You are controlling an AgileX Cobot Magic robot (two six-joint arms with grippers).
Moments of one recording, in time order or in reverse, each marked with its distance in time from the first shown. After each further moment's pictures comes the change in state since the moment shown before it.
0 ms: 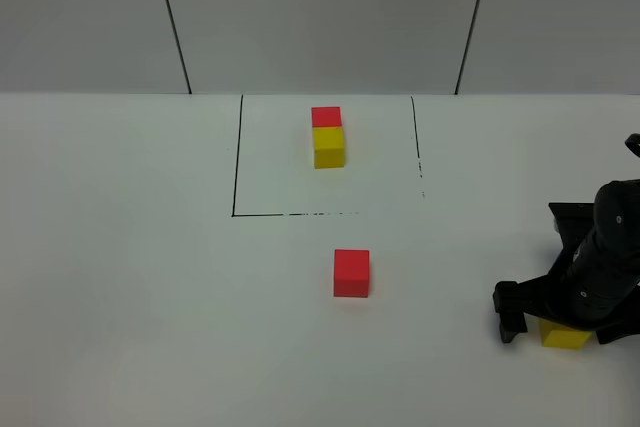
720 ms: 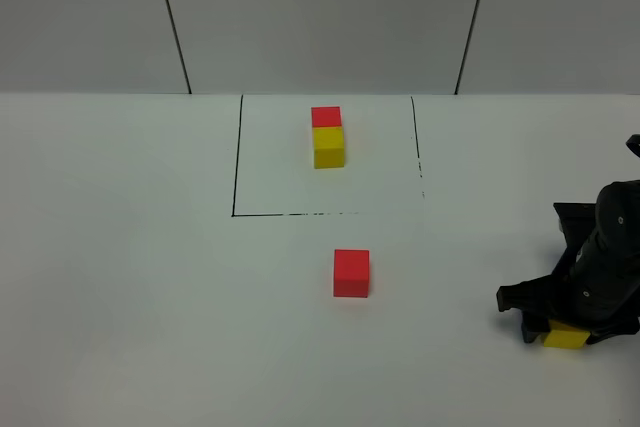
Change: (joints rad) left arm 0.000 0.000 0.000 0.000 0.000 0.000; right arm -0.002 0.001 0.000 -0.018 -0.001 0.027
